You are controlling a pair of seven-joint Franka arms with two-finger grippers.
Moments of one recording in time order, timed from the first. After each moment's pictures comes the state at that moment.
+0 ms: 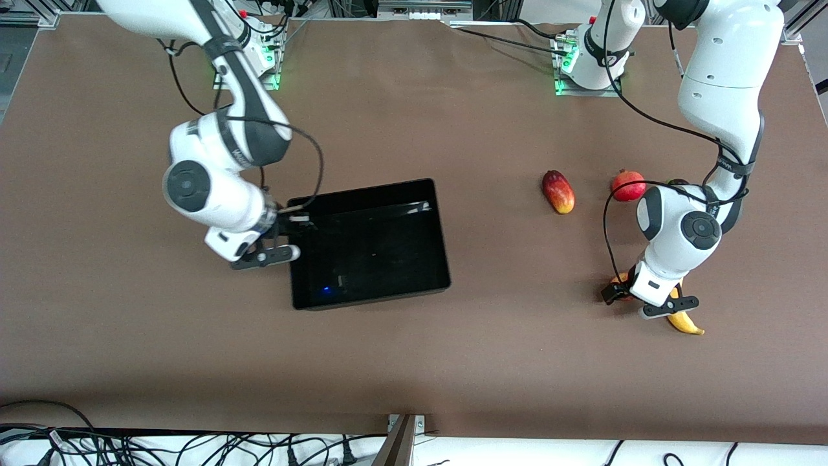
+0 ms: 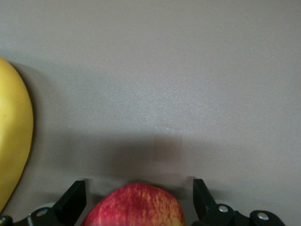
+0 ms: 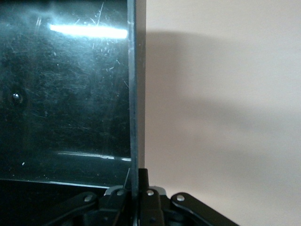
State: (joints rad) left arm -0.04 0.70 0.05 -1.84 -0.01 2.72 -0.23; right arm 0.39 0.46 0.04 -1.66 0.16 2.05 0.20
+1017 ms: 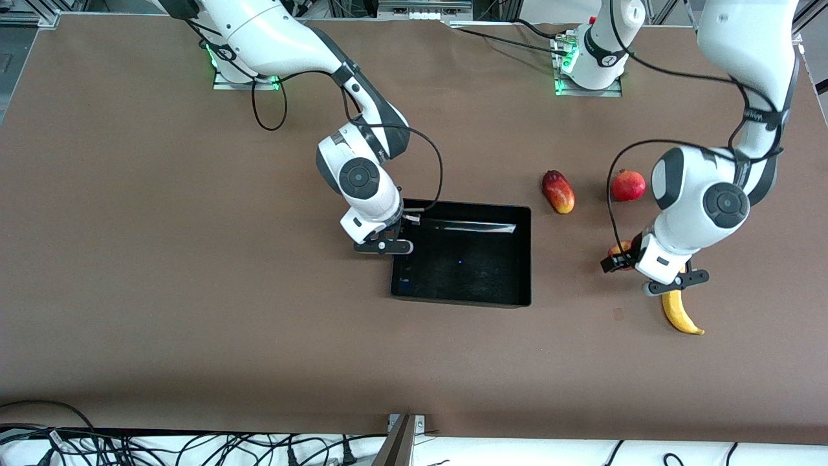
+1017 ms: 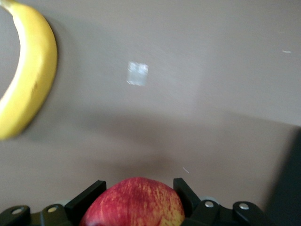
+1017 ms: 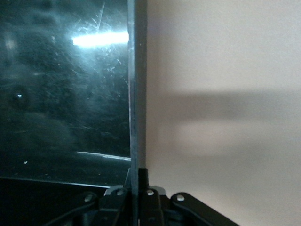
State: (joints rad) left arm -0.08 0.37 -0.03 -1.89 -0.01 2.26 -0.41; right arm 0.67 0.77 0.04 -1.45 0.16 2.25 0.65
